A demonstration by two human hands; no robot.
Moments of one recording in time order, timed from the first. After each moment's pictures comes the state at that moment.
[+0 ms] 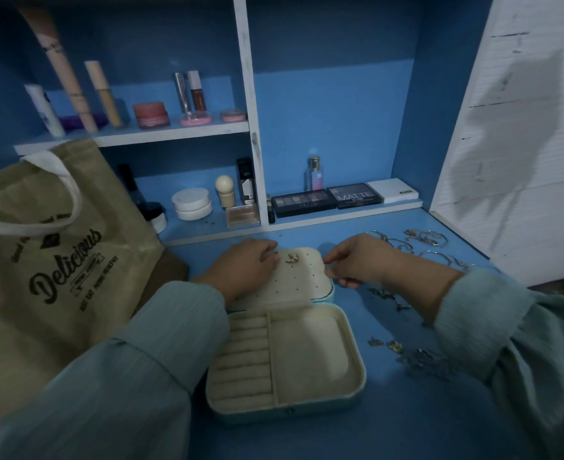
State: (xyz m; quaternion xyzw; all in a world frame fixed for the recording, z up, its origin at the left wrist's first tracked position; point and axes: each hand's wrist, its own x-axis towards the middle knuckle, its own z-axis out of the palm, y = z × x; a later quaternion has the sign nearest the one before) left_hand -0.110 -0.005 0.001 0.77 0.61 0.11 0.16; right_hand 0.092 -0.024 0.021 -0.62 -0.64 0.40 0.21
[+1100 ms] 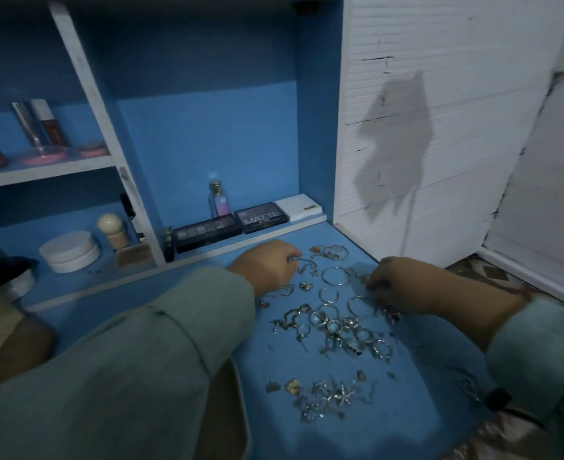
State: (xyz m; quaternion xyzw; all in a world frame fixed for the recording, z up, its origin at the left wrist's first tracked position) left_hand 0.068 0.042 0.016 0.87 0.47 0.02 0.14; right_hand 0.277 -0.048 0.009 -0.70 -0.70 0.11 -0.01
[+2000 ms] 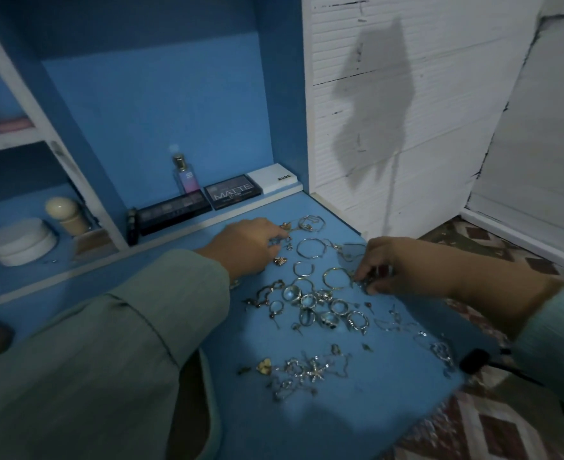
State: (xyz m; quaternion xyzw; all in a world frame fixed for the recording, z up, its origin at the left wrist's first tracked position) left_hand 0.081 0.048 -0.002 0.90 0.43 0.02 0.07; right_hand 0.307 -0.072 -0.002 -0.60 -0.78 0.18 0.08
